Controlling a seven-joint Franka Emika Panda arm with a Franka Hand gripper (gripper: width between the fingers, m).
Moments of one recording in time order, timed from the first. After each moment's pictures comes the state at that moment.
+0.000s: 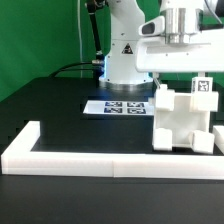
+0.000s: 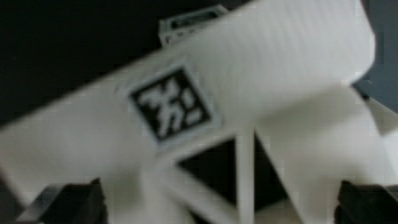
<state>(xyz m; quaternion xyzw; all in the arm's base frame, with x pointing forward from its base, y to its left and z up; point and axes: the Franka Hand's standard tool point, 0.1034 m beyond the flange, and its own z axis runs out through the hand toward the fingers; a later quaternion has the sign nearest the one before) 0.441 0.085 0.068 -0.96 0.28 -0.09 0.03</state>
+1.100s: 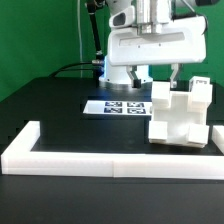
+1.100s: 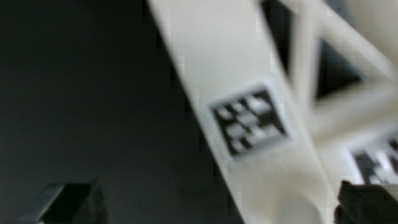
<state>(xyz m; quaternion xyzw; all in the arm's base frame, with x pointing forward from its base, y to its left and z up) 0.491 0.023 0.108 -0.95 0.30 -0.10 0.06</state>
